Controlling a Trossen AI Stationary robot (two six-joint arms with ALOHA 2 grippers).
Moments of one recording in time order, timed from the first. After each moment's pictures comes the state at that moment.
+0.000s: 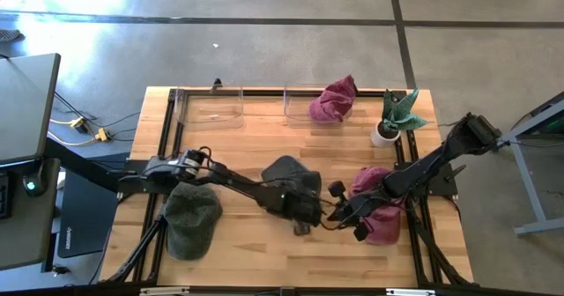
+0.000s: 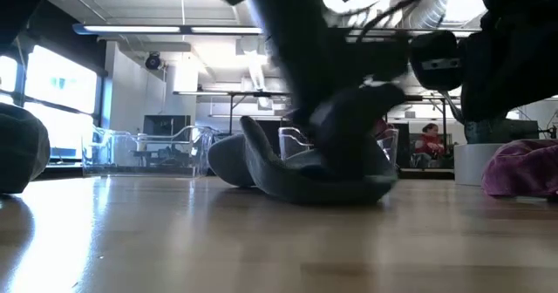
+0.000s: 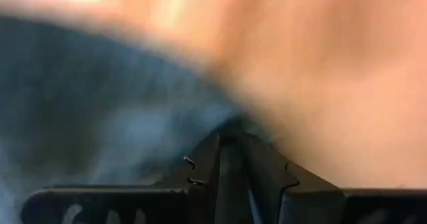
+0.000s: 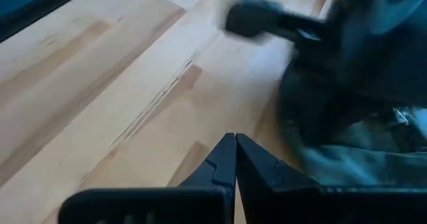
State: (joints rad) left arm -0.30 2.30 1.80 -0.58 -0.32 -0.31; right arm 0.50 1.36 0.54 0.13 0.11 -0.15
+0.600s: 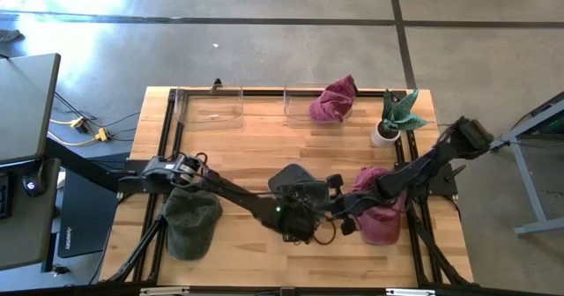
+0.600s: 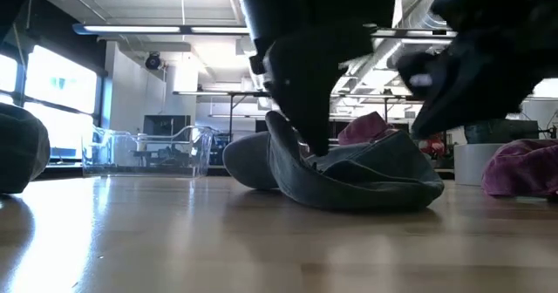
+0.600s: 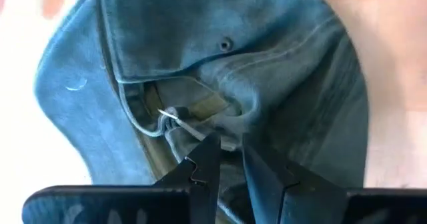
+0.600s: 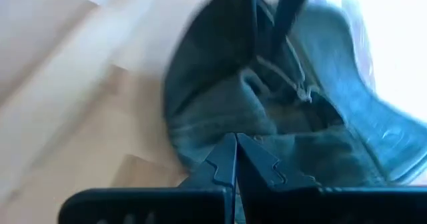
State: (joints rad) left arm -0.39 2.28 1.93 -0.98 -0.47 -0.43; right arm 0.46 1.48 0.54 0.24 0.28 -0.03
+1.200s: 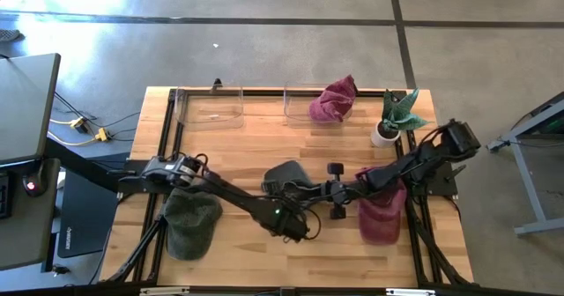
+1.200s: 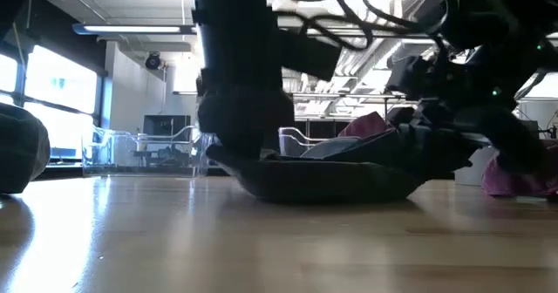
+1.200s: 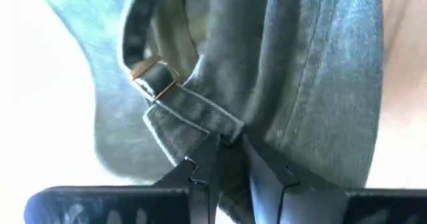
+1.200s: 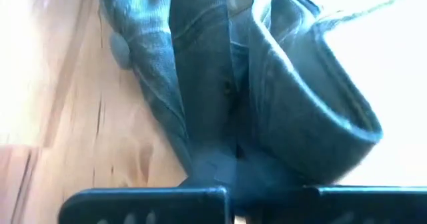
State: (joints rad) left arm -0.41 2.28 1.87 -1.20 -0.49 -0.60; right arm 0.30 1.59 0.54 0.16 0.31 0.12
